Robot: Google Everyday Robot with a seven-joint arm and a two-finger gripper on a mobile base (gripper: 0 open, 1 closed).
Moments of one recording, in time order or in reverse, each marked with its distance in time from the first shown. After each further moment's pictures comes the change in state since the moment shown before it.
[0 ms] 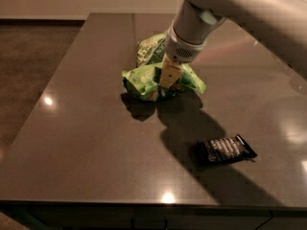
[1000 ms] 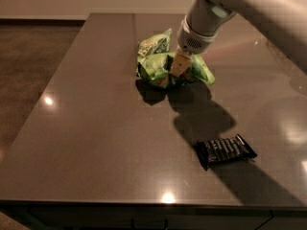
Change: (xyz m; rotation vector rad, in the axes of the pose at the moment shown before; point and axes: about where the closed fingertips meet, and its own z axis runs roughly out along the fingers) arm 0.033 -0.049 0.001 0.058 0.019 0.141
